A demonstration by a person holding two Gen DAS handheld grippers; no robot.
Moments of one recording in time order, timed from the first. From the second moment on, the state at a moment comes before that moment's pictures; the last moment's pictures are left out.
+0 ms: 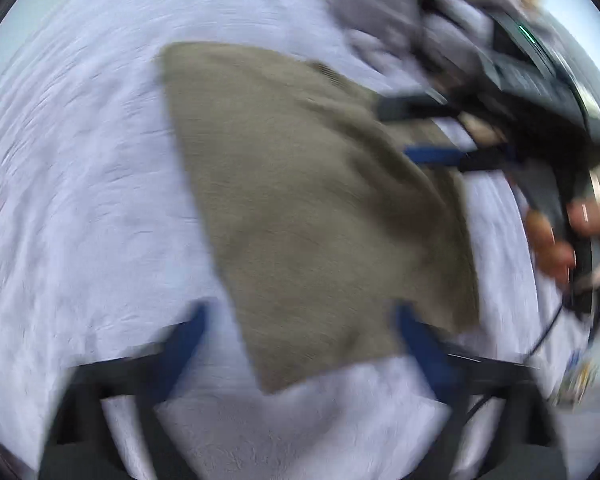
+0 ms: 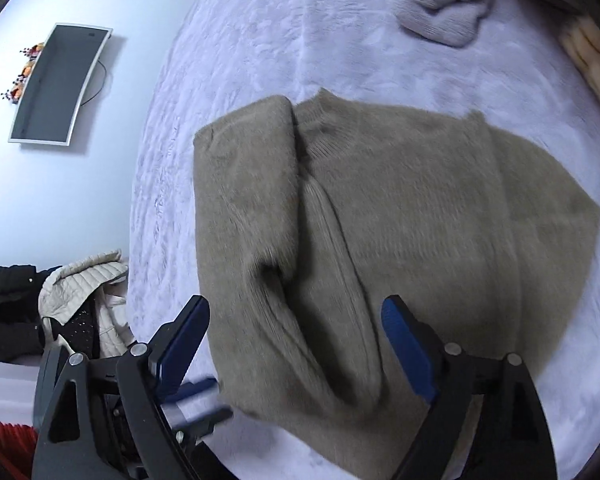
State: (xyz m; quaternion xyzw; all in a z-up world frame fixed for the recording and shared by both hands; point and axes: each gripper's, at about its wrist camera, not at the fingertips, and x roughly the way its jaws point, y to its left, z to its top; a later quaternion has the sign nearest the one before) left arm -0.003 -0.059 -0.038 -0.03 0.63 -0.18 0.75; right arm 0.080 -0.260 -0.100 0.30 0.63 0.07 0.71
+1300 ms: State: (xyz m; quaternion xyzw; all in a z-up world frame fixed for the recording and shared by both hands) left arm 0.037 -0.130 -0.037 -0.05 0.65 -0.27 0.71; right arm 0.015 -0.294 -0.059 0.46 0.52 0.12 0.71
